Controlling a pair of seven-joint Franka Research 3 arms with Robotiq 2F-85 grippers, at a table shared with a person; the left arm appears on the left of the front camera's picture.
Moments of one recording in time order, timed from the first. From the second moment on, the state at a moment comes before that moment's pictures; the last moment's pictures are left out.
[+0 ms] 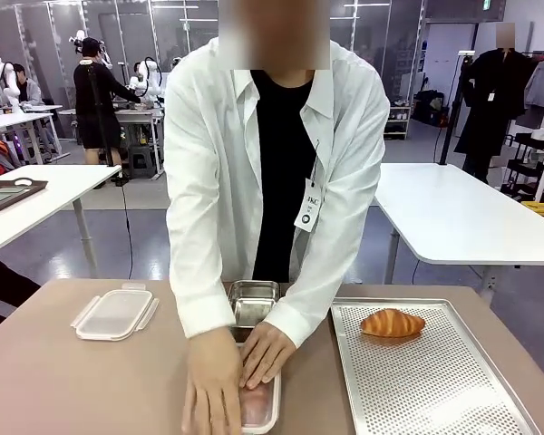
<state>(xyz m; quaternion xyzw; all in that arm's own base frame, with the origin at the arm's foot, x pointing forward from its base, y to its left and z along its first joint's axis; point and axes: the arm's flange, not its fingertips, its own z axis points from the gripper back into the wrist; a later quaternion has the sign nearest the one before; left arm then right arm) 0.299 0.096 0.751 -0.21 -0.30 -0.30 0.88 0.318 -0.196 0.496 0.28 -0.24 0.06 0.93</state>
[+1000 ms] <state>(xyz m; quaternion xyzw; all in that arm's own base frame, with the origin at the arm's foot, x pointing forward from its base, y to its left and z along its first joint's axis) 0.299 0.095 0.751 -0.21 -0.30 -0.30 0.88 0.385 -0.052 0.525 0.11 -0.20 0.30 0.93</state>
